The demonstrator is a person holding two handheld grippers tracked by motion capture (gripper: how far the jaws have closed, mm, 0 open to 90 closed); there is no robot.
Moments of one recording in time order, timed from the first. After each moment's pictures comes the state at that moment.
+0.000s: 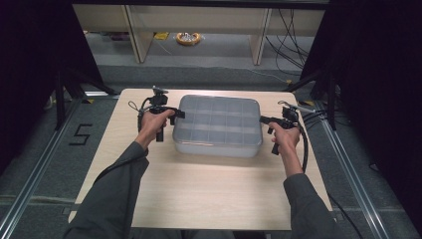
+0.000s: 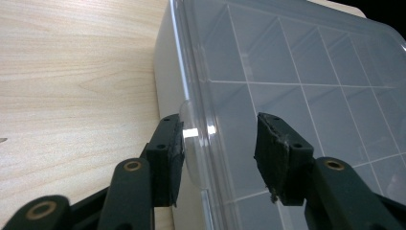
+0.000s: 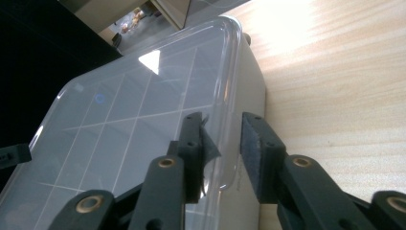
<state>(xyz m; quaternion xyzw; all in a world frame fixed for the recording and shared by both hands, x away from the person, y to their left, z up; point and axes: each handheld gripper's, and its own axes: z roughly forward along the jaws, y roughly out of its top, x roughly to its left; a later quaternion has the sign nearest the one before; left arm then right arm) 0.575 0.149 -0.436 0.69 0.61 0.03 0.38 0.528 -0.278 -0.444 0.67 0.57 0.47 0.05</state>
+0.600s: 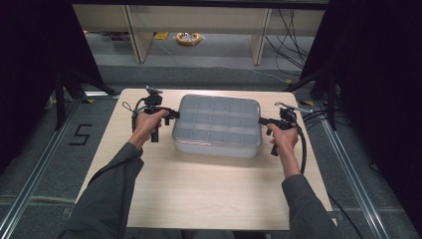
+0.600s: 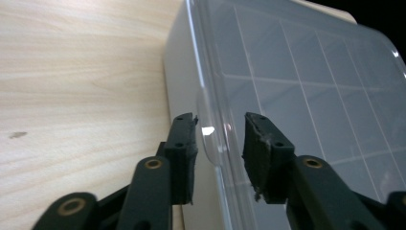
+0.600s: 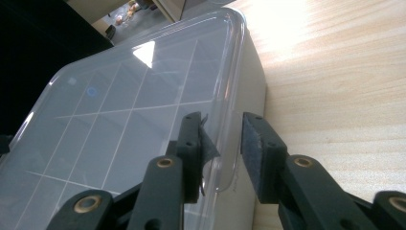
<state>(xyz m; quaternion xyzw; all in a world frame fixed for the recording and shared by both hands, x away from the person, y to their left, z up) 0.570 0.165 -0.436 0.69 0.61 0.02 0.40 0.529 -0.275 -0.449 0.65 0.60 0.46 0.08</state>
